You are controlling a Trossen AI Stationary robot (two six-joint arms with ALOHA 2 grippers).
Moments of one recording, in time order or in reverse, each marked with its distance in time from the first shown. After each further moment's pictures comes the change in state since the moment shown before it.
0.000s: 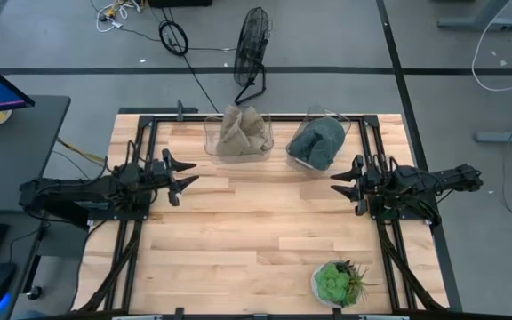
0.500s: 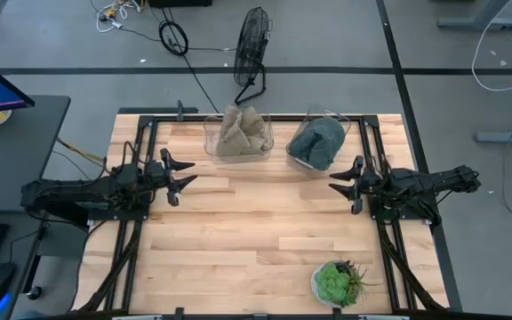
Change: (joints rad) left arm 0.000 -0.039 -0.035 0.050 0.000 0.046; right arm 0.000 -0.061 -0.047 -0.061 0.087 0.004
